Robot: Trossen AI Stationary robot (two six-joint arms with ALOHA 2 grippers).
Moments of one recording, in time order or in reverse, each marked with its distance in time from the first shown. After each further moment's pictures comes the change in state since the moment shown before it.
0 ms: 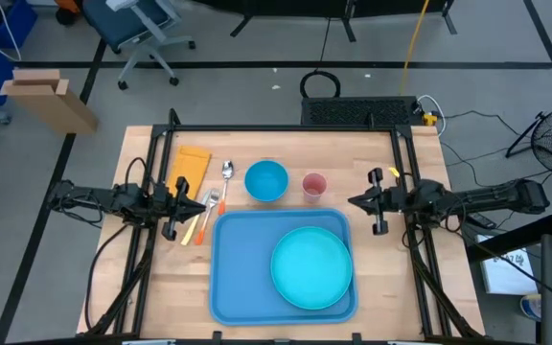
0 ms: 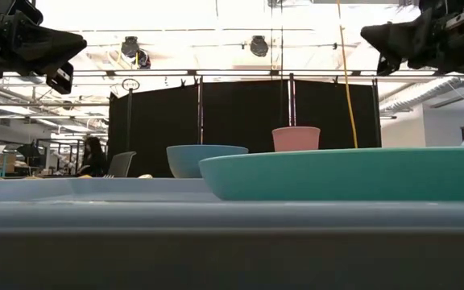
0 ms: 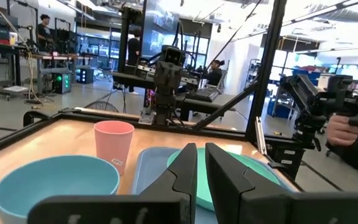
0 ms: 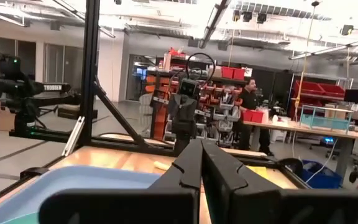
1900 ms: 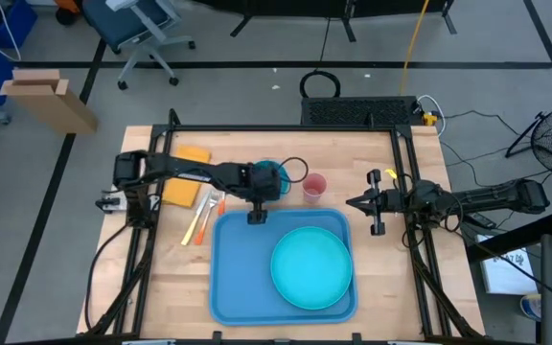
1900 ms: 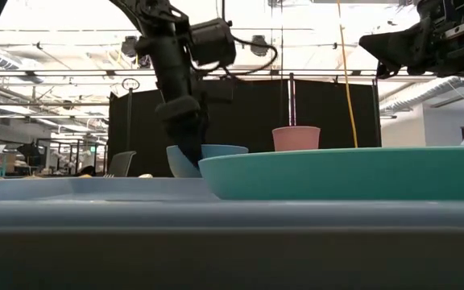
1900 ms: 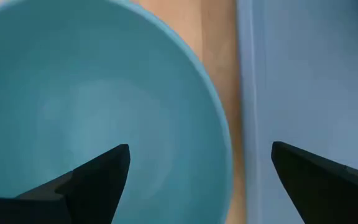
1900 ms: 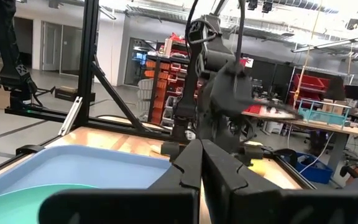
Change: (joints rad) left arm 0.316 1.839 1.223 -0.698 0.047 0.322; right arm 0.000 0.001 -0.001 -0.053 0.002 -0.052
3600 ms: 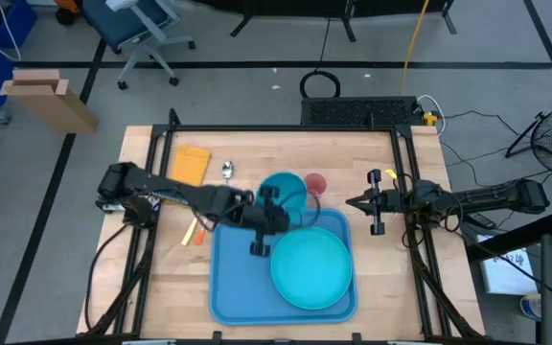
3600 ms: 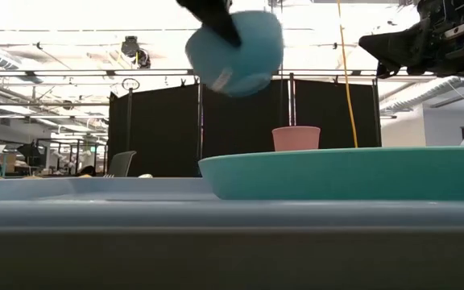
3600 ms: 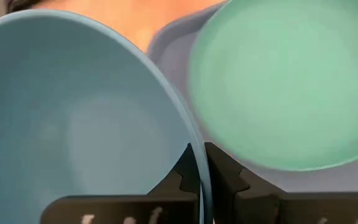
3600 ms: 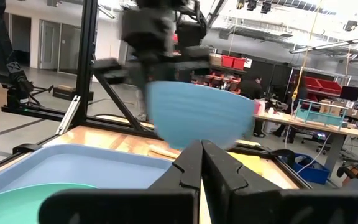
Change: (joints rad) left arm -0.354 -0.057 0.400 -0.237 -0.193 -0.062; right arm 0.000 0.000 0.000 0.001 0.006 -0.008
